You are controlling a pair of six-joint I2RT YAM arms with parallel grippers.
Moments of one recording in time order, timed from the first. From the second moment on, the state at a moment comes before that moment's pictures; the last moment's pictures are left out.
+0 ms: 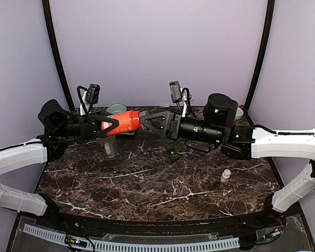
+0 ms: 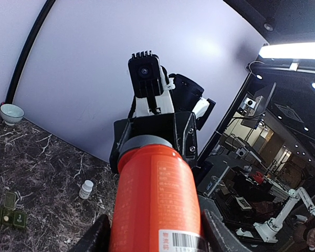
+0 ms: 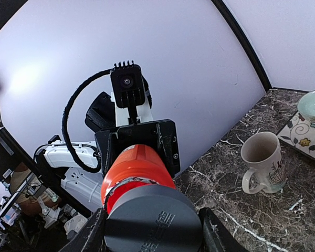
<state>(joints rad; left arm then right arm) -0.53 1.14 0.70 0.74 1.04 -0.79 1.09 1.41 1.07 0.39 -0.25 0.66</state>
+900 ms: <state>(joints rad) -0.52 1.14 0.70 0.78 1.04 -0.81 1.09 1.45 1.08 0.49 -0.26 0.69</state>
